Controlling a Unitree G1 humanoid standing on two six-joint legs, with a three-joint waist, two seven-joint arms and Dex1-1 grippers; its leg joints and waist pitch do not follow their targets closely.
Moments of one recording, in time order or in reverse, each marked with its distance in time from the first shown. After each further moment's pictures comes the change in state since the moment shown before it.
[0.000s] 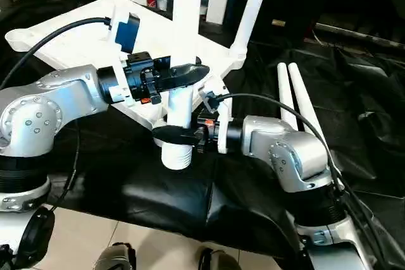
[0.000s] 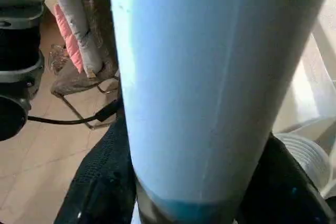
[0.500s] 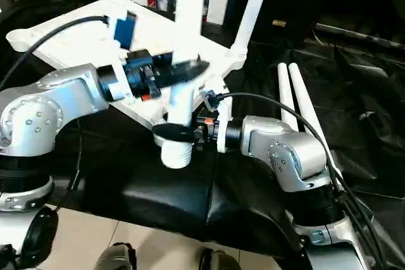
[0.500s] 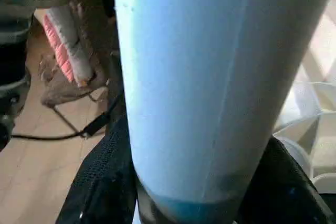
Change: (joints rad) left arm -0.001 -0.050 0.062 0.035 0.003 -0.070 0.044; right arm 0.003 0.022 -0.030 0.018 0.001 -0.009 -0.045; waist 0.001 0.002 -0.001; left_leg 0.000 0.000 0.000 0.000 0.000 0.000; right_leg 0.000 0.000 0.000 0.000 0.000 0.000
